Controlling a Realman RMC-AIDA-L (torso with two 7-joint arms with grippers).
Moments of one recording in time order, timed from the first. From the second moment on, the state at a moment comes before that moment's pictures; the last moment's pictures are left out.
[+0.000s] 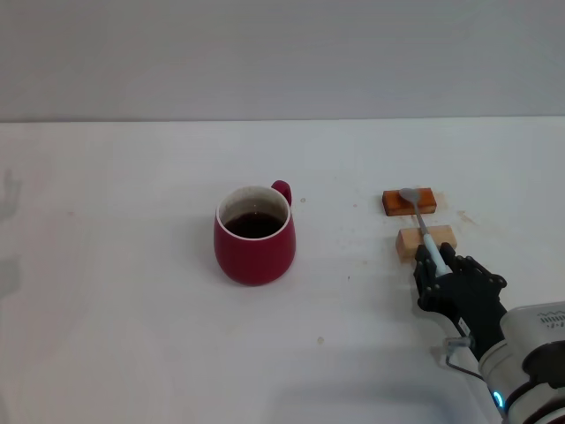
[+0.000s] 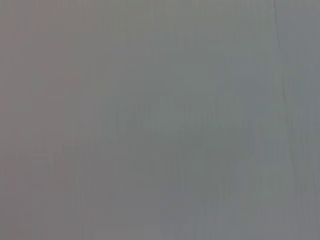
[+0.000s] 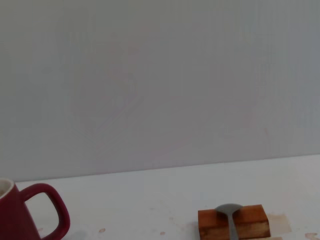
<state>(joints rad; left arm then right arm) -0.44 -2.02 -1.22 -0.19 2.20 1.04 0.12 0.32 2.09 0.30 0.62 -1.68 -0.95 -0.21</state>
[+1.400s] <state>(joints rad) -0.44 -2.03 -1.22 -0.19 2.20 1.05 0.12 0.32 2.09 0.31 0.61 -1.68 -0.96 -0.21</state>
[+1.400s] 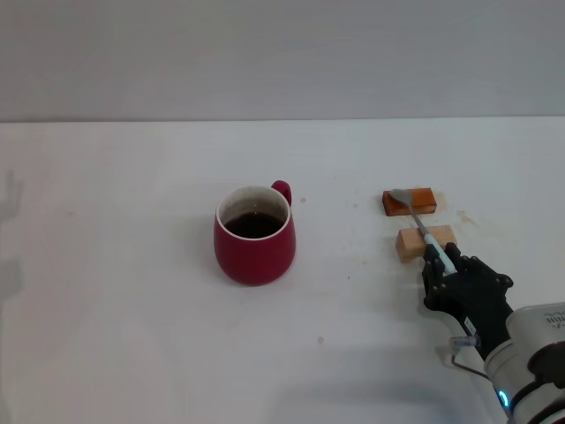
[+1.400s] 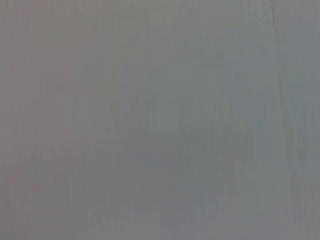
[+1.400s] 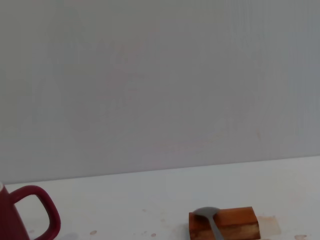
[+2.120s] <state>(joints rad) -0.44 -2.03 -1.22 -0.20 2.20 1.06 0.12 0.34 2.09 0.30 0.60 -1.68 -0.94 -0.21</state>
